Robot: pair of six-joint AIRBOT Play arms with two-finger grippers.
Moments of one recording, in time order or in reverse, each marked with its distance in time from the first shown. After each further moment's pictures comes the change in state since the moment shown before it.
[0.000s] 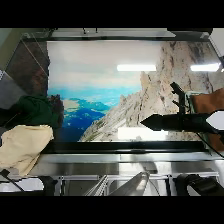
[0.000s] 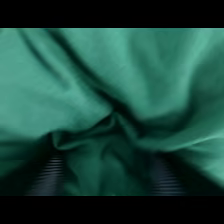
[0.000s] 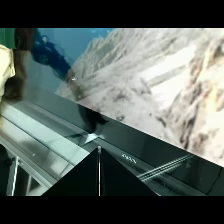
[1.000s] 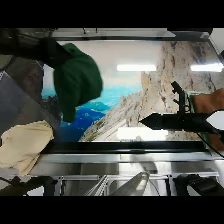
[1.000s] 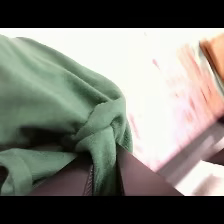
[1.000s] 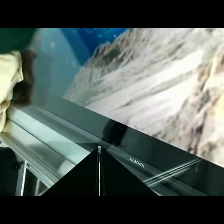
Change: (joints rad) left arm -0.784 0.216 0.604 -0.357 -0.341 0.031; right arm 0.000 0.000 0.000 0.039 -0.011 0.000
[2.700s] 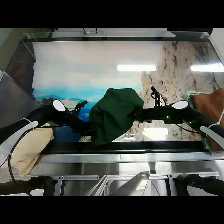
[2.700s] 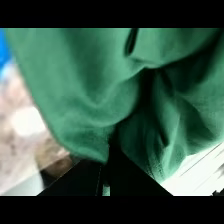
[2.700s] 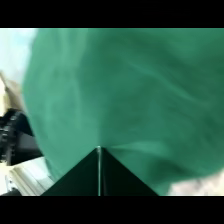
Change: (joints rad) left arm -0.116 -0.177 -0.866 -0.025 0.255 0.022; right arm 0.010 -0.573 0.072 0.411 -0.169 -0.359
